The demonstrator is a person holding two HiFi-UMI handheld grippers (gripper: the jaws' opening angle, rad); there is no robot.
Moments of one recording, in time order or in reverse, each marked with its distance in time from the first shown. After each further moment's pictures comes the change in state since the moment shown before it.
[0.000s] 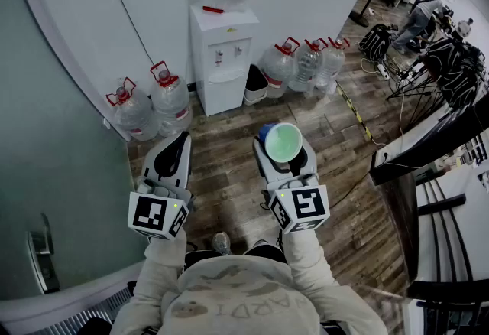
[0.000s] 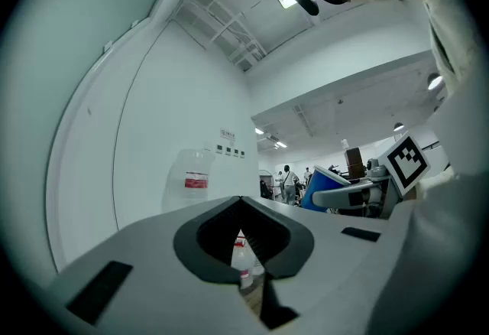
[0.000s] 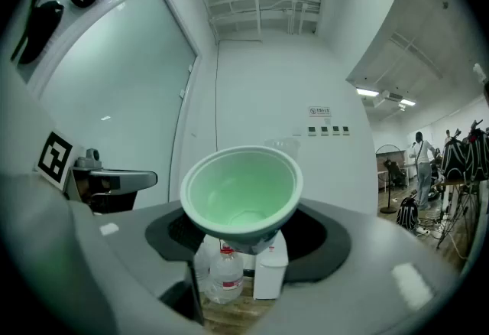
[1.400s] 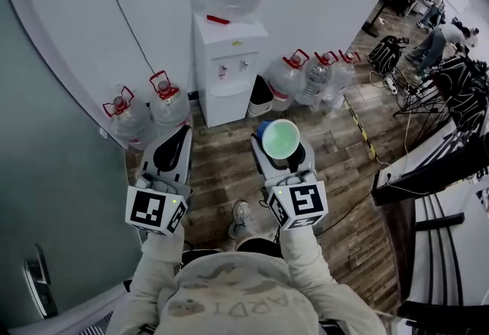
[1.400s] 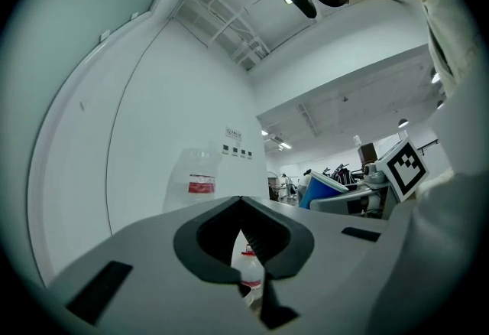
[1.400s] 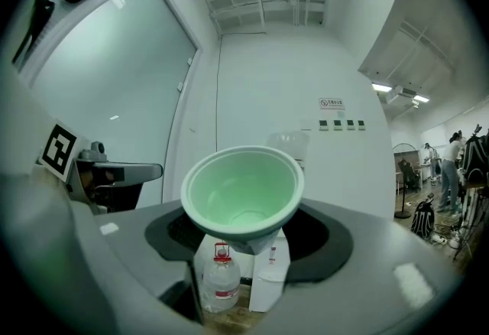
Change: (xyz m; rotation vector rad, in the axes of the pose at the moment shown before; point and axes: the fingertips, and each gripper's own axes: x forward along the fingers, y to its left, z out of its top) left arm 0.118 0.055 -0.006 0.019 -0.031 0.037; right arm 0.127 -0.057 -0.010 -0.021 -0.003 0.088
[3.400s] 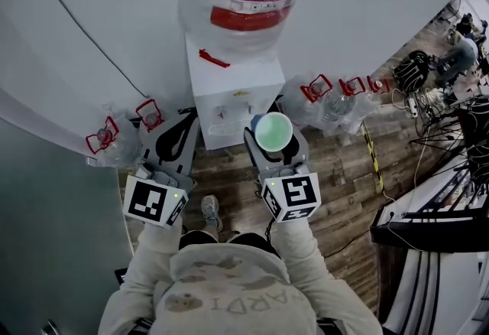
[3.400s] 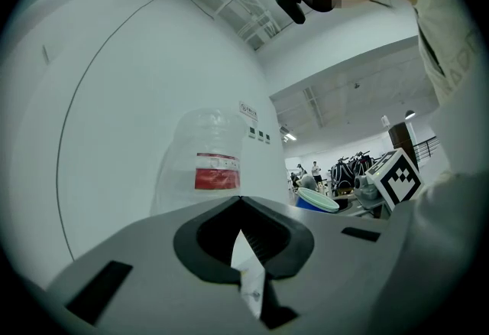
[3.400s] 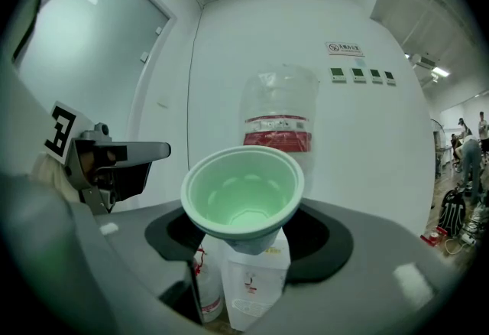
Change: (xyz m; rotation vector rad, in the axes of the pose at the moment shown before) left arm 0.351 0.162 -0.061 0.022 0.042 0.012; right arm 0.356 -0.183 -0.071 0.035 0.114 0.112
